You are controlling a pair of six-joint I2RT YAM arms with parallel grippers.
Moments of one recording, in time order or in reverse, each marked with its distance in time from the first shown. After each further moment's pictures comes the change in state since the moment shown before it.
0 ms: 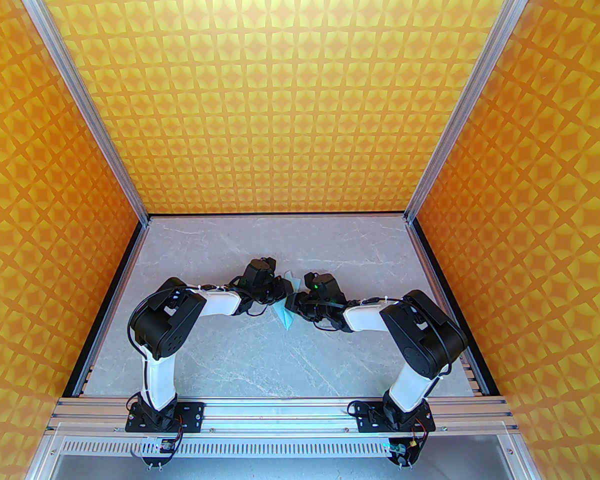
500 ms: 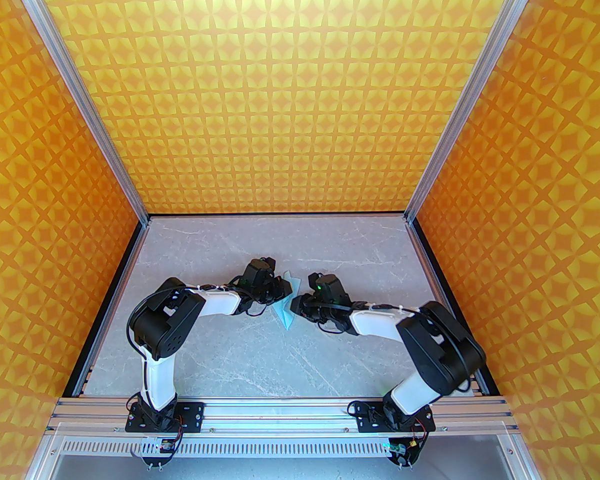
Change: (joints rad) left arm 0.001 -0.006 0.003 -0.029 -0.020 0.027; right arm 0.005 -0.140 -0.040 -0.129 0.055 -0.040
